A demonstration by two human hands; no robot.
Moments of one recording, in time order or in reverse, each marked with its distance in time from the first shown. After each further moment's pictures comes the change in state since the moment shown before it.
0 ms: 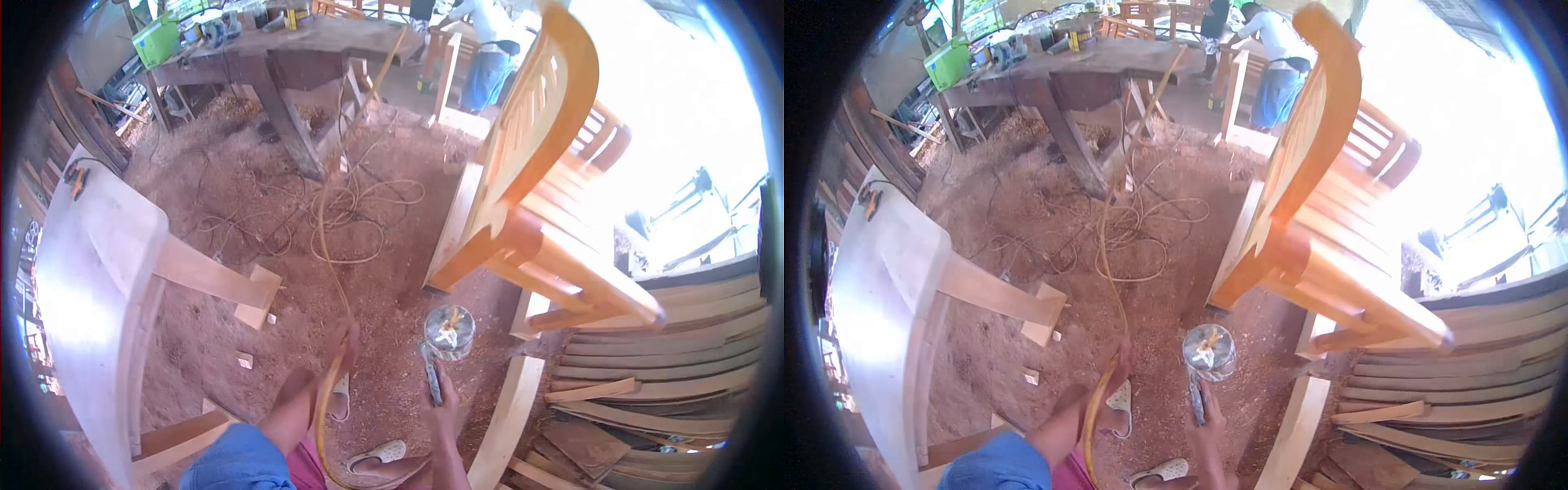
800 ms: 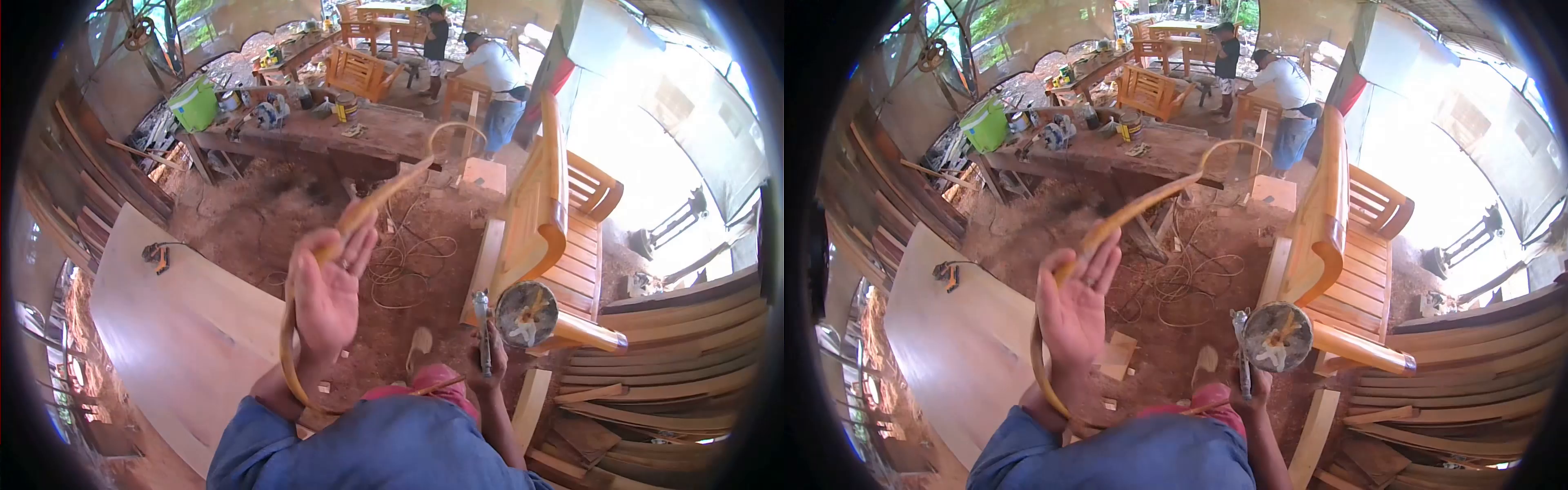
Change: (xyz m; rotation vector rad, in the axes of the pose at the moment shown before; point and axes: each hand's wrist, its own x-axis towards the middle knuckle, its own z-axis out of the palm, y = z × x) left_hand 0.283 0.520 -0.409 -1.255 -0.157 0.415; right_hand 0.114 -0.386 -0.038 0.076 0.153 -0.633
